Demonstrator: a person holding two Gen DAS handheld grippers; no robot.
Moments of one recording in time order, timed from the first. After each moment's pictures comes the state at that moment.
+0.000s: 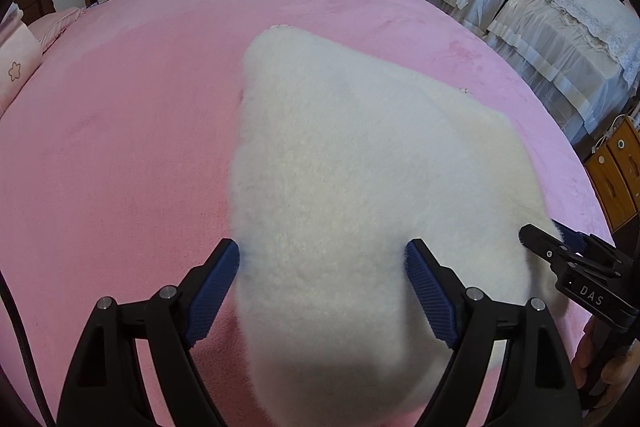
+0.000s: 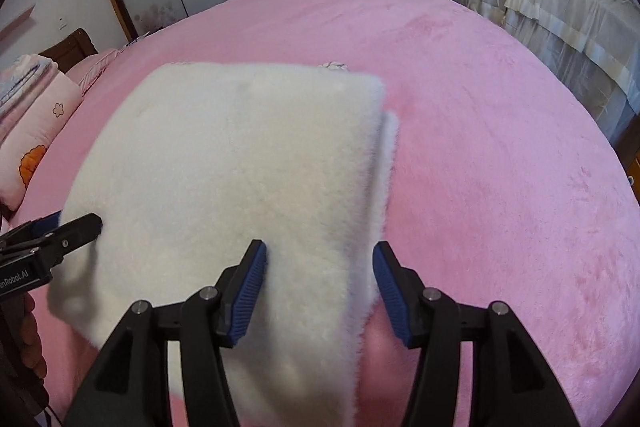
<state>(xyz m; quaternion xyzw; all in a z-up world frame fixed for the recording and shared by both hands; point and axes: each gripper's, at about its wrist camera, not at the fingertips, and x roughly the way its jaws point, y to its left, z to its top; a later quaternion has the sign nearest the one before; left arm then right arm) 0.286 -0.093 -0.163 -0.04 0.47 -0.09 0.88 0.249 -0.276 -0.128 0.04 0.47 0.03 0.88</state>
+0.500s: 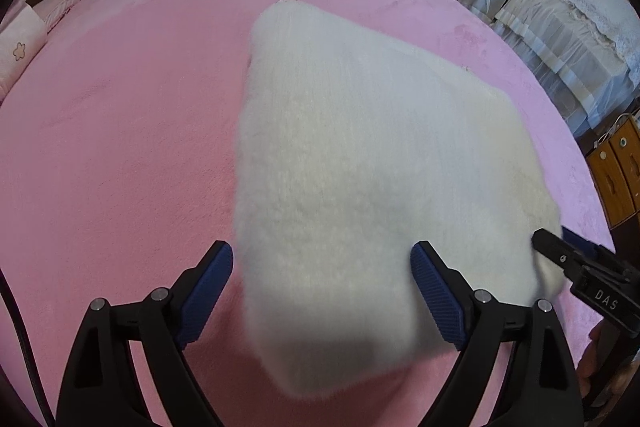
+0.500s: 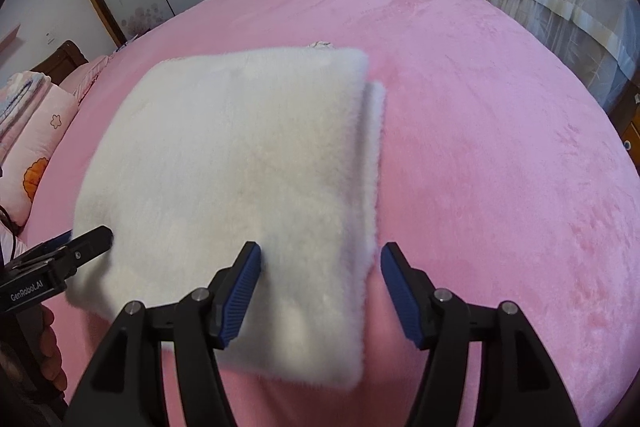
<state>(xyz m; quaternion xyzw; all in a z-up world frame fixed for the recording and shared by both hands) 0.262 -0.092 -0.161 -0.05 0.51 -0.07 0.86 0.224 -0.276 -0.120 0.06 0.50 0.01 0.86</state>
